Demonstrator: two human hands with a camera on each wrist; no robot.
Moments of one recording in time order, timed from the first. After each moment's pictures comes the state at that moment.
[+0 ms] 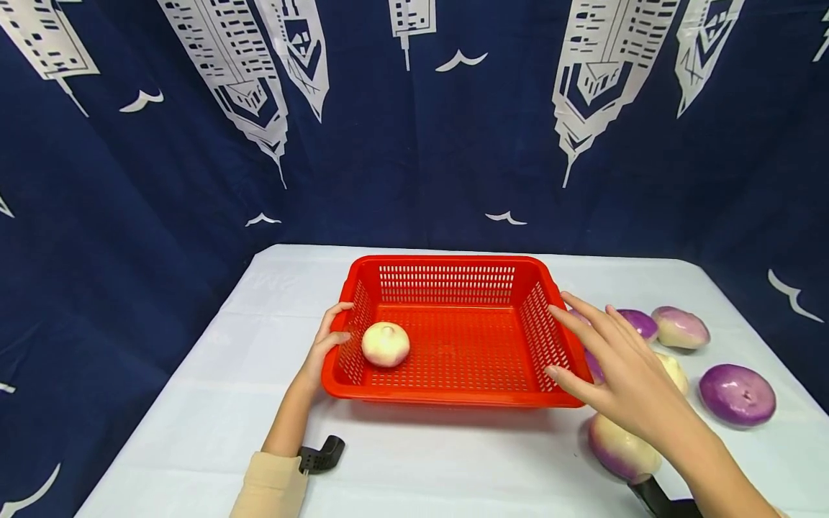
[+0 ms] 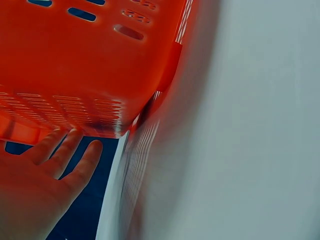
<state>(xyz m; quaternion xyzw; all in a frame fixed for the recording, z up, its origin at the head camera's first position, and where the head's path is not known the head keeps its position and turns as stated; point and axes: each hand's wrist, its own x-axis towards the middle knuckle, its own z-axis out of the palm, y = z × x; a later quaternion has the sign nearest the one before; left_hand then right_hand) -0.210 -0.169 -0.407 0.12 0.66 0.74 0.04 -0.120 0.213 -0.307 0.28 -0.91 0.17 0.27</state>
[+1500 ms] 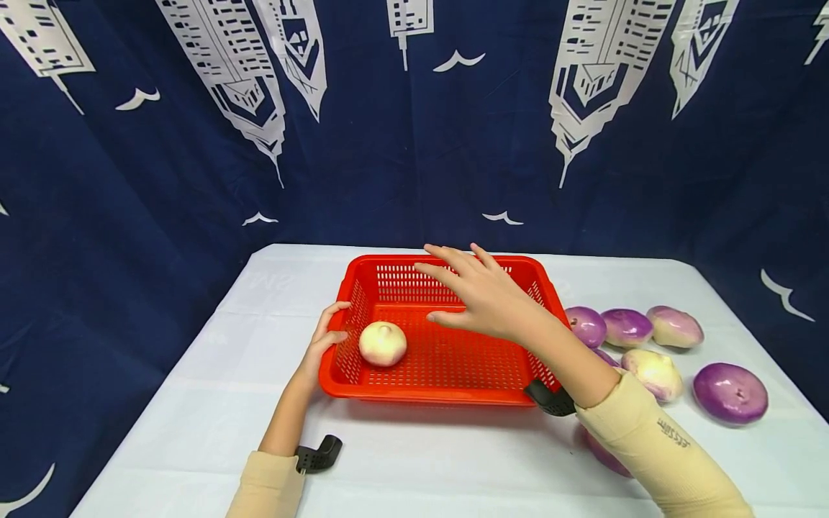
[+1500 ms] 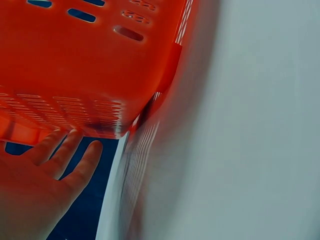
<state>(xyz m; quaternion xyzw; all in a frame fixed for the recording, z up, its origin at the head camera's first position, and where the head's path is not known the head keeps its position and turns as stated) -0.210 -0.169 -0.407 0.12 0.66 0.74 0.04 -0.212 0.108 -0.276 0.39 -0.90 0.09 0.16</state>
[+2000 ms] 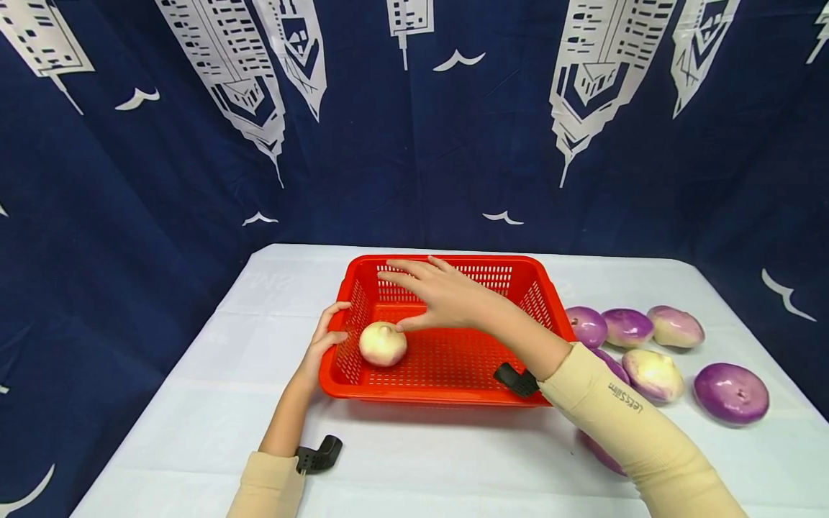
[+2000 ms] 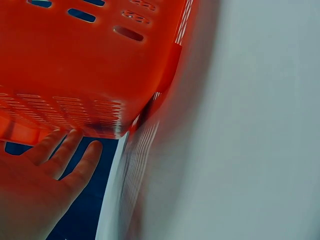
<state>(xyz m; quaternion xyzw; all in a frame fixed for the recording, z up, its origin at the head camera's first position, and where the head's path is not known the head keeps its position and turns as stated) -0.209 -0.169 -0.406 0.13 0.66 0.74 0.04 -0.238 0.067 -0.287 0.42 -0.90 0.06 0.04</state>
